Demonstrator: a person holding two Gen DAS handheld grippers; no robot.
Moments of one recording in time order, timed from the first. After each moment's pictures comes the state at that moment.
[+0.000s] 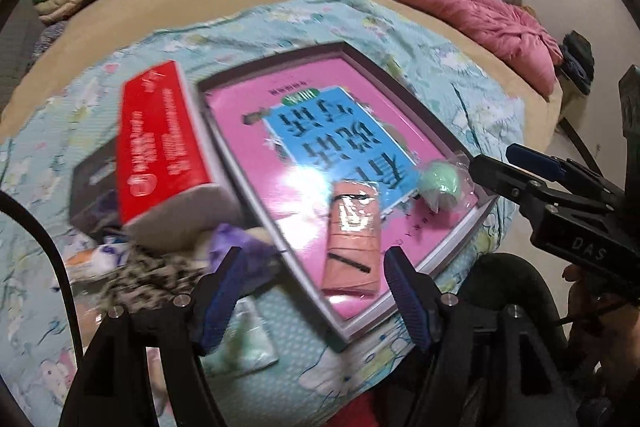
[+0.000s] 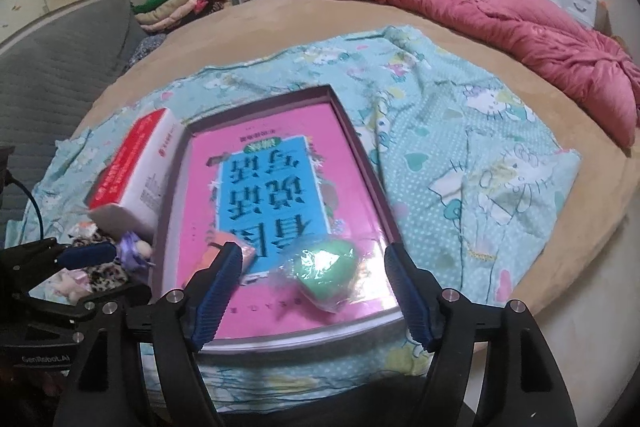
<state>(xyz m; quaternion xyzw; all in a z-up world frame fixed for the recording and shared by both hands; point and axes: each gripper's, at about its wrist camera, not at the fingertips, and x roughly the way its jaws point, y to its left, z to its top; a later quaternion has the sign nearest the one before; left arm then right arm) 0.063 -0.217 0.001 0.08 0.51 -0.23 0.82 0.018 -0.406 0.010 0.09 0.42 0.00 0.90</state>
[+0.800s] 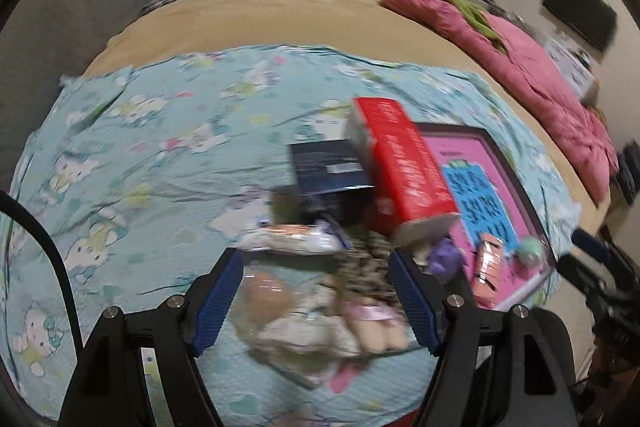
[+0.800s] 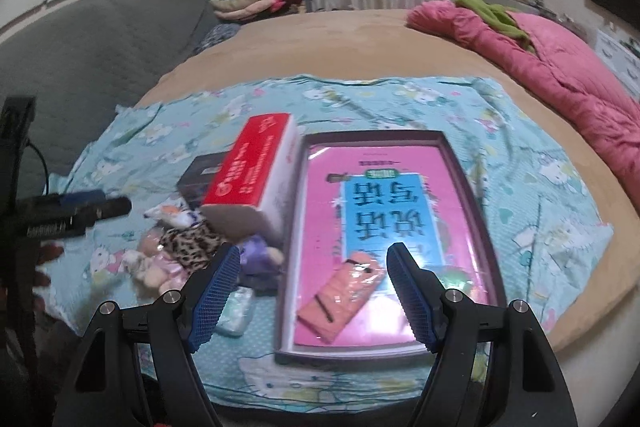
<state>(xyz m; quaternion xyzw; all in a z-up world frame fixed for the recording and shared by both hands) 0.079 -0.024 0.038 -0.04 0.48 -0.08 0.87 0.015 -0.292 0.052 0.02 0.40 0.10 0.91</state>
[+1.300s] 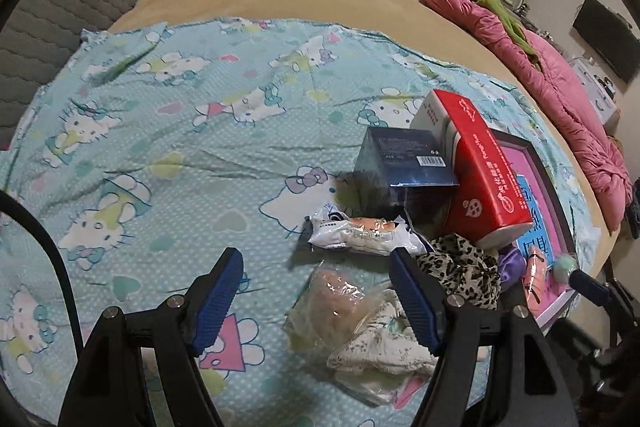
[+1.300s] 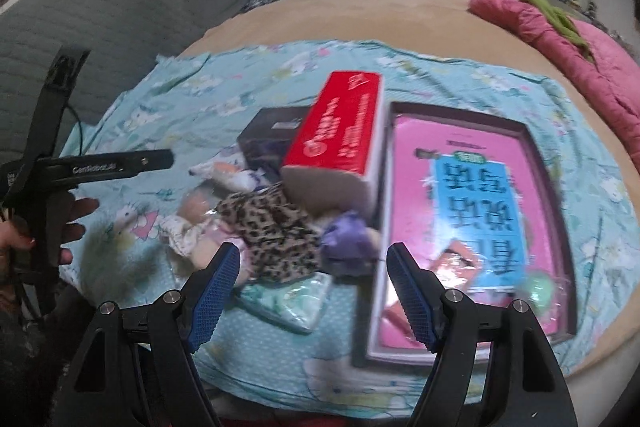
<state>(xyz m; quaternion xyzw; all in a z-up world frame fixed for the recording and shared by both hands) 0.100 0.029 -0.011 -0.08 0.50 -0.05 0.86 0.030 -0.212 0.015 -0.02 0.44 0.17 0.88</state>
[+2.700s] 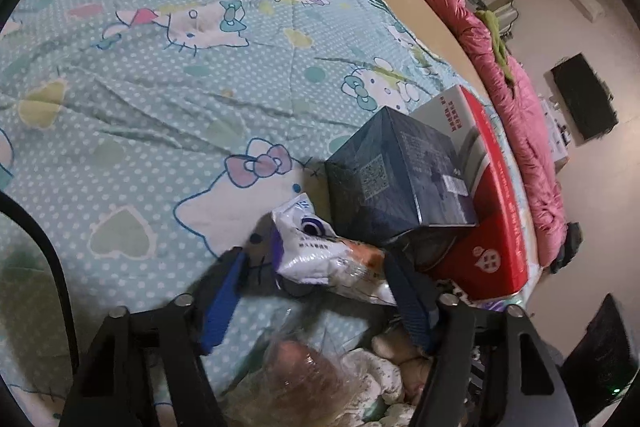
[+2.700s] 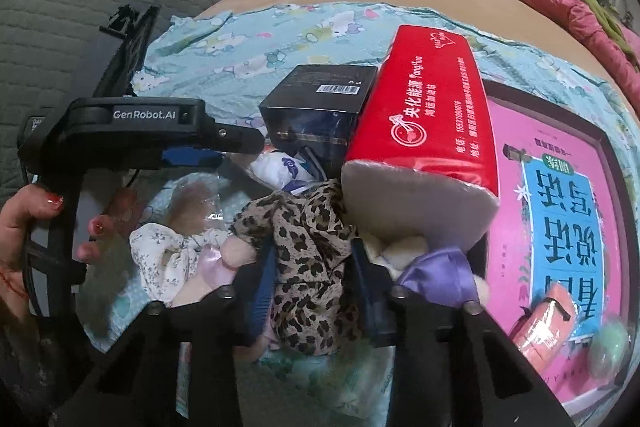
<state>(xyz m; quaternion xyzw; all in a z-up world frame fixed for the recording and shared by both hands) 0.175 0.043 -0.095 -0.25 0.55 -0.16 0.78 0.087 -0.160 -0.047 -0.02 0.48 0.22 0.85</state>
